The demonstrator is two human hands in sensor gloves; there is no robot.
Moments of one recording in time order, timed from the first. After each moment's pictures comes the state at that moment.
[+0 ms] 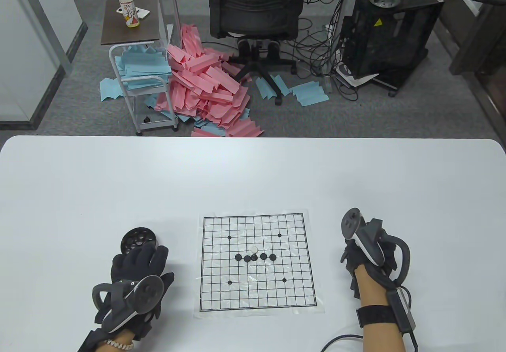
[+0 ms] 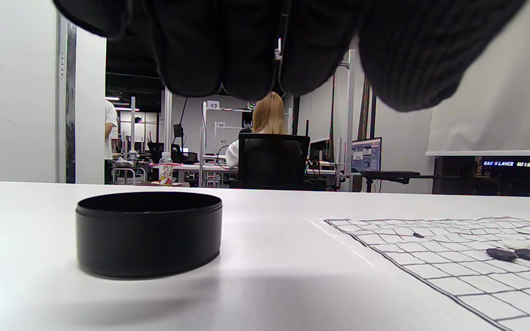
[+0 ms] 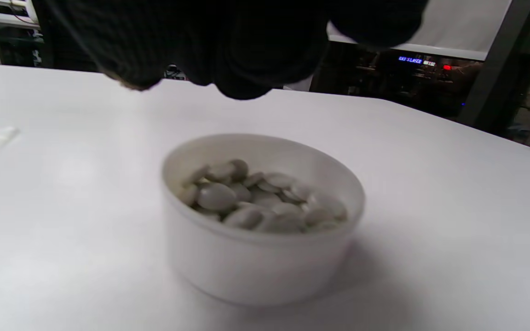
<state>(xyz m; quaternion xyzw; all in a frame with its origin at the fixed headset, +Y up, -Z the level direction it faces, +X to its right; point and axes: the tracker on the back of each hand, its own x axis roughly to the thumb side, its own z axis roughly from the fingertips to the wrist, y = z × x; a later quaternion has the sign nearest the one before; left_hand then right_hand) -0.261 -0.726 -0.237 0.10 -0.06 0.01 0.99 0.235 -0.724 -0.340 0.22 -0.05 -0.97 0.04</state>
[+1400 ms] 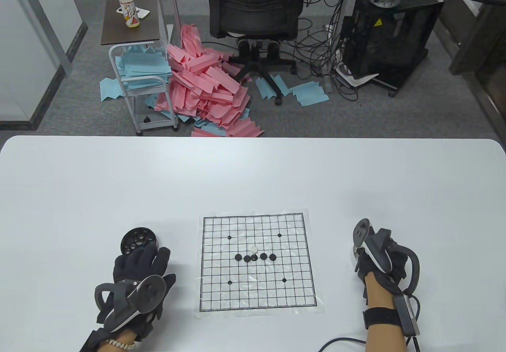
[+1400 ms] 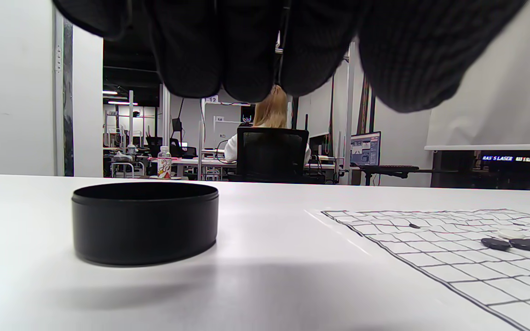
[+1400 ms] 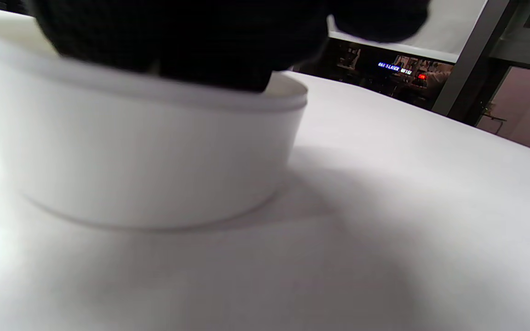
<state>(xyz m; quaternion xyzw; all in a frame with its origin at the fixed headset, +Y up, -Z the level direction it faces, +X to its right) -0.258 -0.727 -0.239 0.09 -0.06 0.01 0.99 0.254 -0.755 -0.342 0.24 -0.05 -0.97 0.08</state>
